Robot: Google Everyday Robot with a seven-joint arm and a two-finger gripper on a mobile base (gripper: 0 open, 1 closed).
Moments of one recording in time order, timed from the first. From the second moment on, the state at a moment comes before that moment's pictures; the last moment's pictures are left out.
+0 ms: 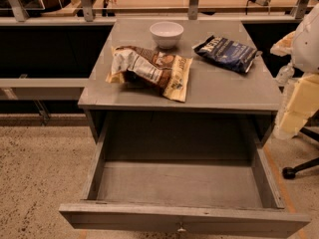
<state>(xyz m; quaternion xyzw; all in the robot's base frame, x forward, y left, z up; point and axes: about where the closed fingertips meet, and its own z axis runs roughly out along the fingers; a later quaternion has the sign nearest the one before) 0.438 -0.216 0.978 -0.60 0.78 -0.04 0.16</state>
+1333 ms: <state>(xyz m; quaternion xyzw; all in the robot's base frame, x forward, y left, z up) 0.622 -0.237 0.960 -0.51 0.75 0.05 0.42</state>
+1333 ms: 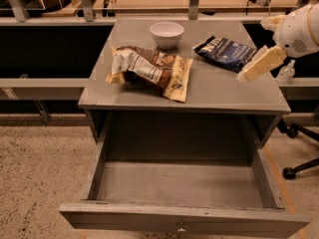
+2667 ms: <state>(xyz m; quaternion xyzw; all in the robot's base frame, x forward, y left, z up) 0.739 -0.249 0.910 -0.38 0.76 0.10 0.52</state>
